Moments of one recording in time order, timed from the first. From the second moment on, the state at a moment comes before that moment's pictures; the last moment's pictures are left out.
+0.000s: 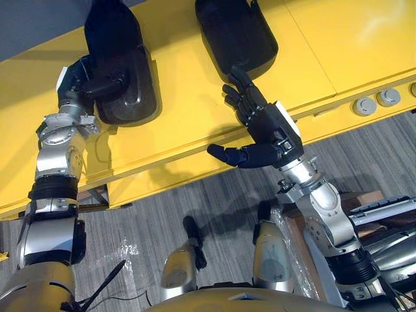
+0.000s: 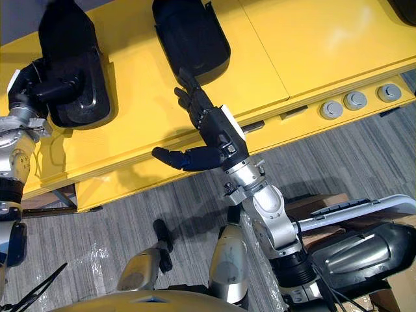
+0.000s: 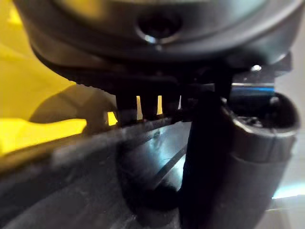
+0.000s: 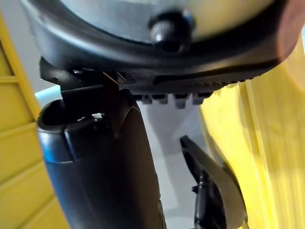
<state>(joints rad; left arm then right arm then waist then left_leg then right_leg) -0.71 0.68 0.11 0.63 -0.41 0.05 -0.10 -0.14 -0.39 0.22 -0.25 0.44 -0.22 0.28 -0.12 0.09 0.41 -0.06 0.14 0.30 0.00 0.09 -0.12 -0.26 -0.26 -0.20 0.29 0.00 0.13</state>
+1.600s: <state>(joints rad) -0.11 0.24 0.24 -0.16 -0.23 0.02 0.38 -0.12 -0.22 0.26 -0.10 0.24 -0.22 0.04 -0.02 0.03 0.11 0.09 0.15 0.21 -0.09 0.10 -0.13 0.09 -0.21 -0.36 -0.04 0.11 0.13</state>
